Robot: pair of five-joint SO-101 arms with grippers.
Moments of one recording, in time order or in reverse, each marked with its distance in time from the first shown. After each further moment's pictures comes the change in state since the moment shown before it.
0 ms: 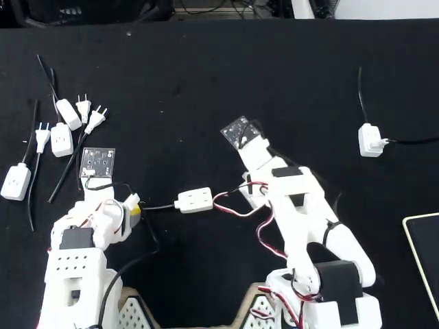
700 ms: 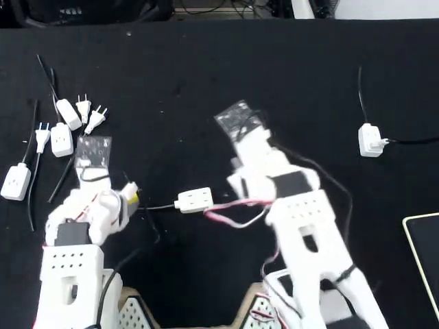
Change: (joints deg) left arm 0.0 0.0 -7.2 1.7 0.0; right arm -8.1 -23.9 -4.6 18.4 -10.0
